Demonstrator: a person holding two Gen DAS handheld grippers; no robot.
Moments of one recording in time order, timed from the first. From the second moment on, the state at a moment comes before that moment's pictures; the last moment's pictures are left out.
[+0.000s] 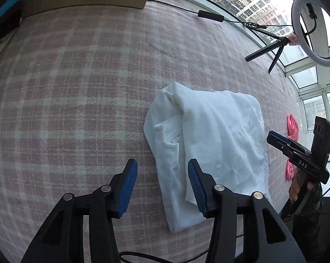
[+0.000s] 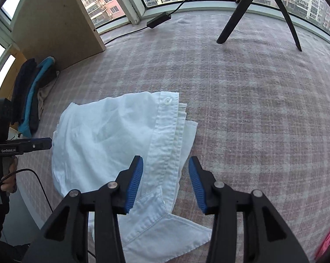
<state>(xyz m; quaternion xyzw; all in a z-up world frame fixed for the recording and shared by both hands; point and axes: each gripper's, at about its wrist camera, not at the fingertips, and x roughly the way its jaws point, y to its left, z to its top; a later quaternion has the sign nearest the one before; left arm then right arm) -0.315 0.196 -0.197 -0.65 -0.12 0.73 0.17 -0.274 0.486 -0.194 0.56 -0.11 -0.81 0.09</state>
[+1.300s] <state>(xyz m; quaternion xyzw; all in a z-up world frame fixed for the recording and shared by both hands) -0.327 0.236 -0.199 -0.65 -0.15 0.71 0.22 -0.286 0.487 -0.220 0.61 -0.09 -0.78 0.12</state>
